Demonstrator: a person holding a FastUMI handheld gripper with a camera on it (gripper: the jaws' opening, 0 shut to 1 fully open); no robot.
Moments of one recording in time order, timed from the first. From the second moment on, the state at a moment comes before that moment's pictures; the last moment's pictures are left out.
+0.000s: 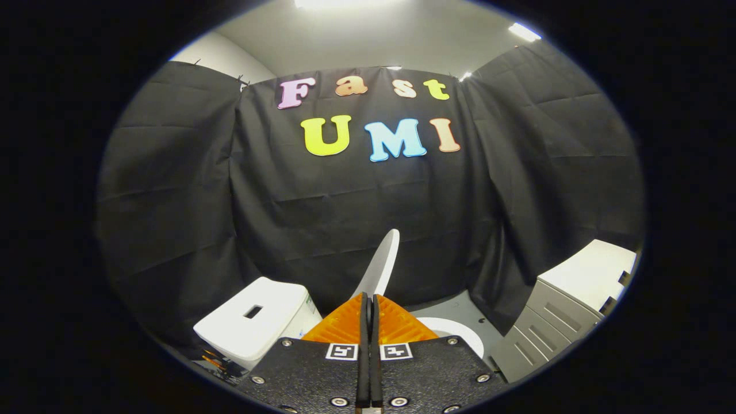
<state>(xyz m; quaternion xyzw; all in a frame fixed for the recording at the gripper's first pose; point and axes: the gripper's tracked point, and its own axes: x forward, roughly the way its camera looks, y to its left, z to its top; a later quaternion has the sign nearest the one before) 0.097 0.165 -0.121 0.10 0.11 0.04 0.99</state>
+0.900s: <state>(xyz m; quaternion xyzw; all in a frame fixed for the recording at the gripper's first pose) 0.102 0.230 -0.094 0.15 0.08 0.08 0.98</state>
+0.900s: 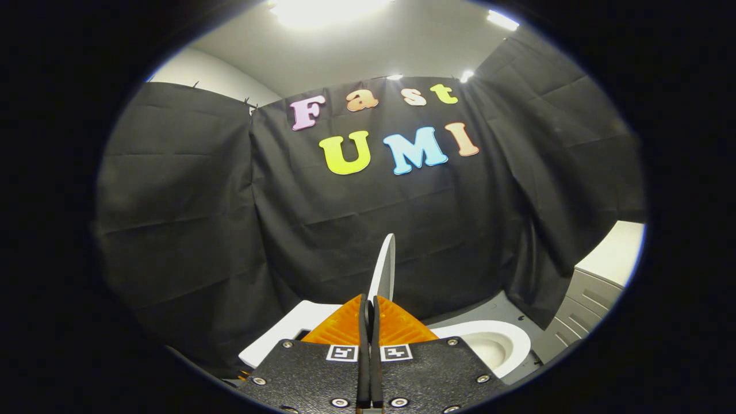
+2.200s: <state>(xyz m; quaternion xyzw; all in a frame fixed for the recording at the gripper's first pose) 0.103 0.341 -0.086 0.06 0.07 0.15 0.98</state>
